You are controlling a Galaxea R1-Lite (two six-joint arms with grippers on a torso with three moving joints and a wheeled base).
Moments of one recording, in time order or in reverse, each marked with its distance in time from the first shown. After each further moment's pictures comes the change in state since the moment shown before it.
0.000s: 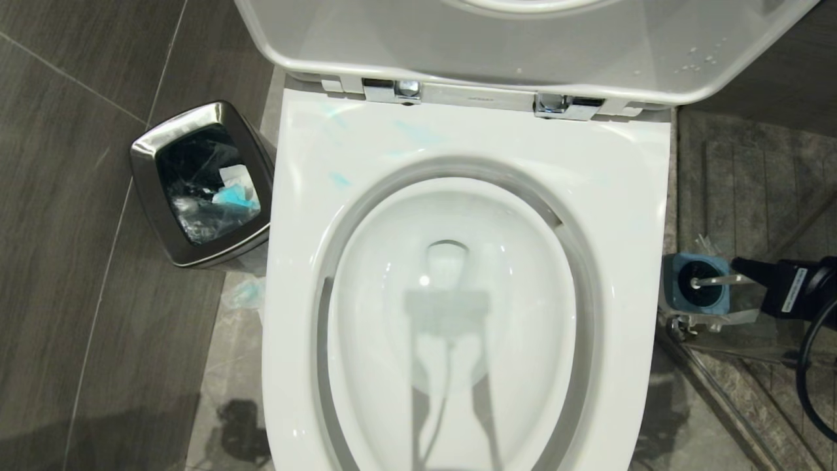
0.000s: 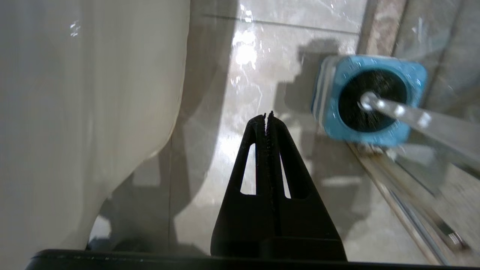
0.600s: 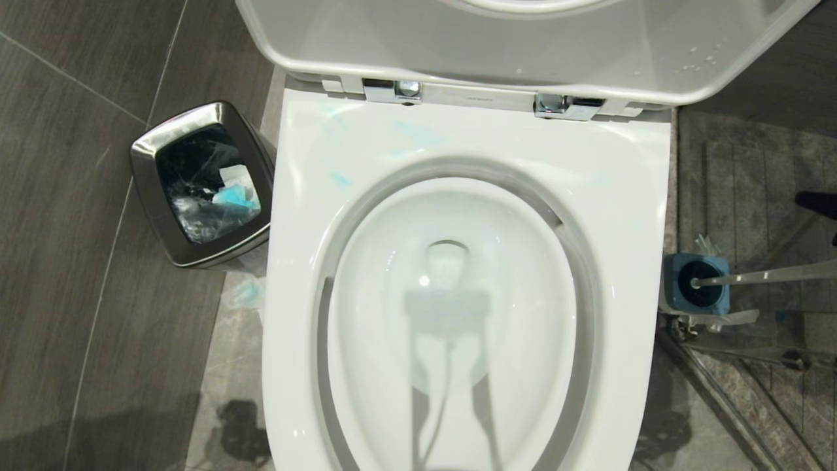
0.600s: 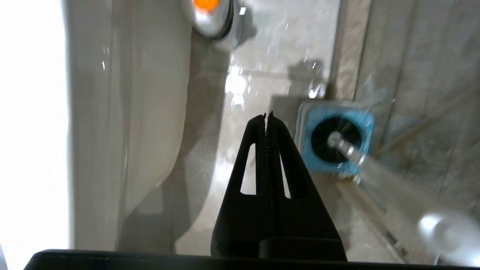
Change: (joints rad) left arm 0.000 0.000 0.000 0.000 0.000 -0.001; right arm 0.000 -0.108 -0.278 0.287 -0.061 0.011
